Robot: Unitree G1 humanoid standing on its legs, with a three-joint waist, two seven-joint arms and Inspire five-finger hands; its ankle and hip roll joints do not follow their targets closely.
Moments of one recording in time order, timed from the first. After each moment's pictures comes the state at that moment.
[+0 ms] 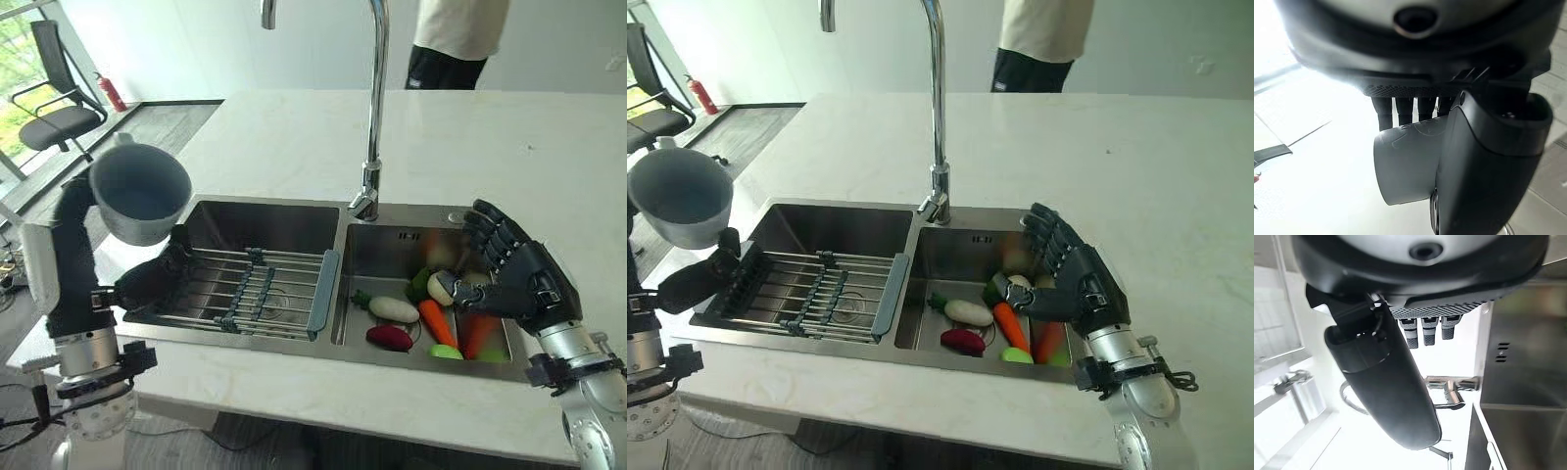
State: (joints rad) left arm 0.24 0.41 0.38 -0.29 0.20 -0.40 0.38; right arm 0.20 -0.51 -0.21 -0.37 0.51 -0.05 0.20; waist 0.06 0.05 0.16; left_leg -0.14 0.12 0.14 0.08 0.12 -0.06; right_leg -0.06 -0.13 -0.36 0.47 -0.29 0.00
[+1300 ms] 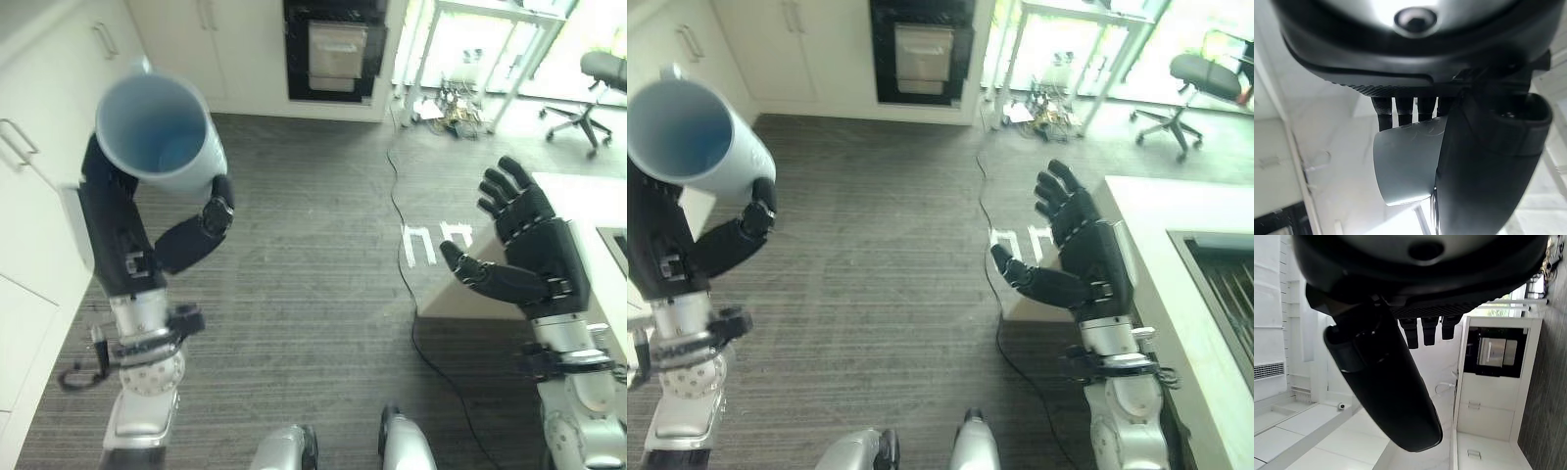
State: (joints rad) left arm 0.00 0.42 0.16 -0.23 0.02 -0.48 0.45; right arm 0.08 -0.40 -0.15 -0.34 0.45 -0.23 0.13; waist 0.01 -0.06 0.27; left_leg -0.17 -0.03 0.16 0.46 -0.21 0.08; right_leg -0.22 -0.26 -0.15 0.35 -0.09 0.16
